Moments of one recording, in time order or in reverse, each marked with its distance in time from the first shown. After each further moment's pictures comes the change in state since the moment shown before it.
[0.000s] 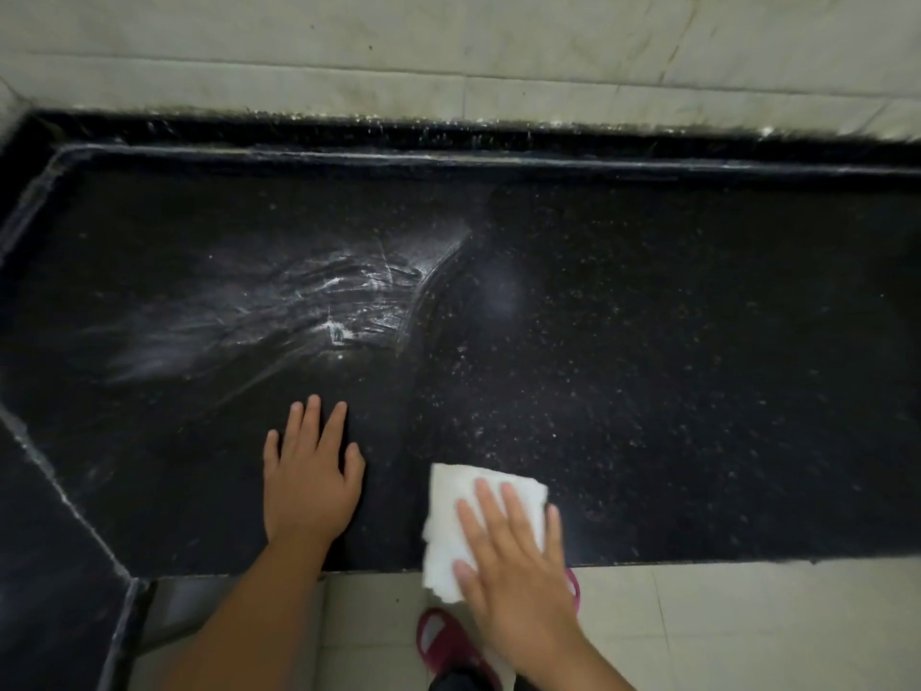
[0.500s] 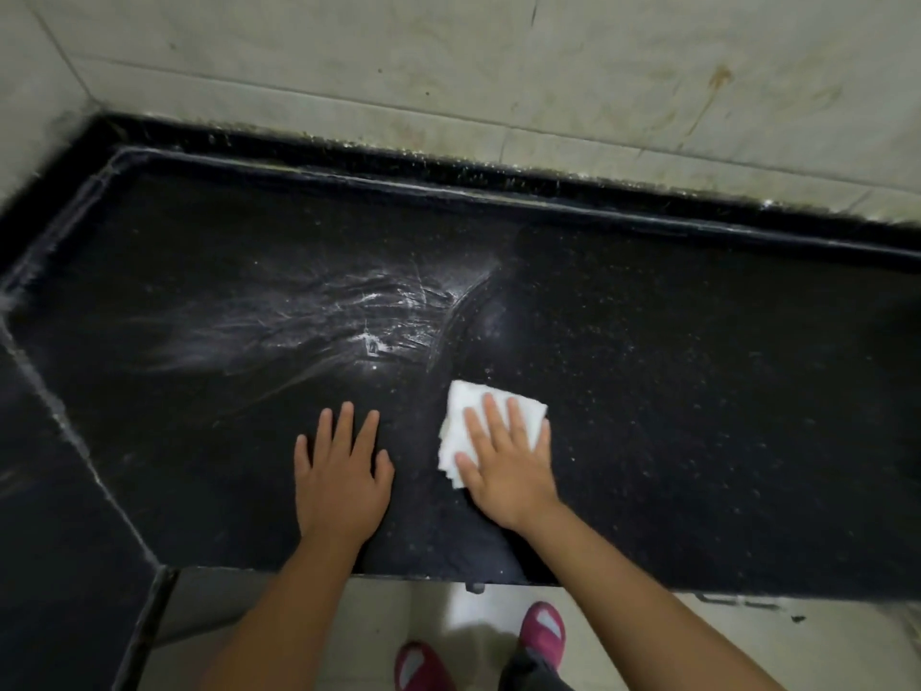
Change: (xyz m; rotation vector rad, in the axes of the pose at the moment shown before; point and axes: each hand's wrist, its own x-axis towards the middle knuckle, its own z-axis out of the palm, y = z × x) left_hand -0.003 0.003 -0.011 0.011 -0.073 -0.040; right_hand 0.107 -0.012 -0.044 -0.022 -0.304 0.066
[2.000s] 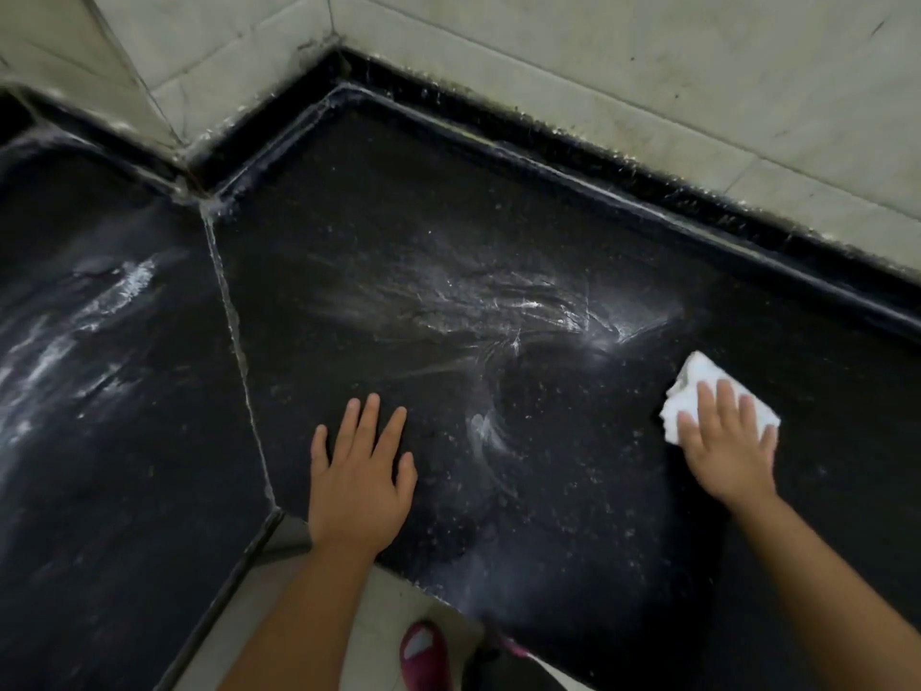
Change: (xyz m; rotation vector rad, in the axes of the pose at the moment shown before) left_hand -0.003 -0.079 0.001 0.064 0.184 -0.217; right_hand 0.105 0.071 -0.057 -0.022 0.071 0.157
